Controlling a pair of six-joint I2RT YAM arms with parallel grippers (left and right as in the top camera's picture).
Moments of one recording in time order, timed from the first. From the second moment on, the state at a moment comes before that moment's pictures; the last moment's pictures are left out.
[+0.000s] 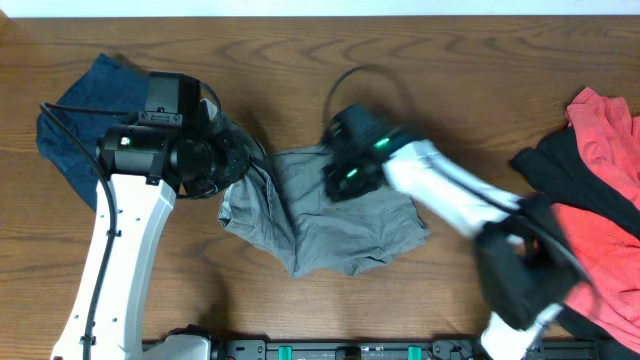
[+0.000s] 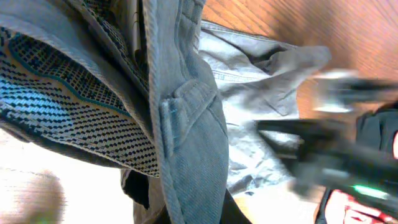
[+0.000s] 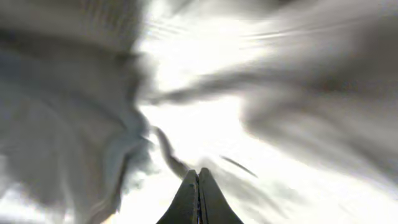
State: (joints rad) left arm -0.11 1.39 1.38 -1.21 0.30 -0.56; right arm 0.54 1.85 1.32 -0.73 -0.40 0.30
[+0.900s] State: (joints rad) left arm -0.45 1.60 1.39 -0.95 0.33 -0.62; right arm 0.33 1.79 1.00 -0.71 -0.24 0.18
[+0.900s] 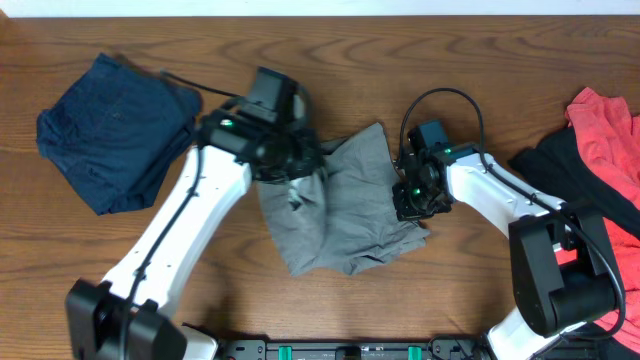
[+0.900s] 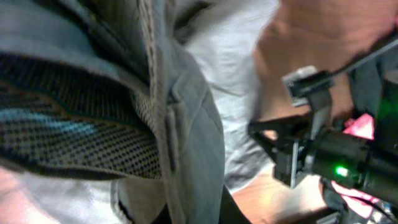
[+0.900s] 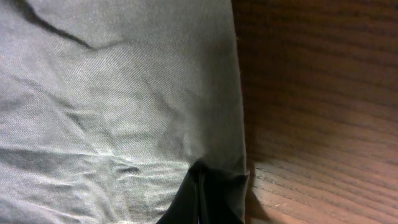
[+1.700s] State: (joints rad) left arm -0.65 1.66 1.39 -0.76 0.37 -0.86; right arm 0.32 1.78 0.97 -0.69 -0.25 0.19
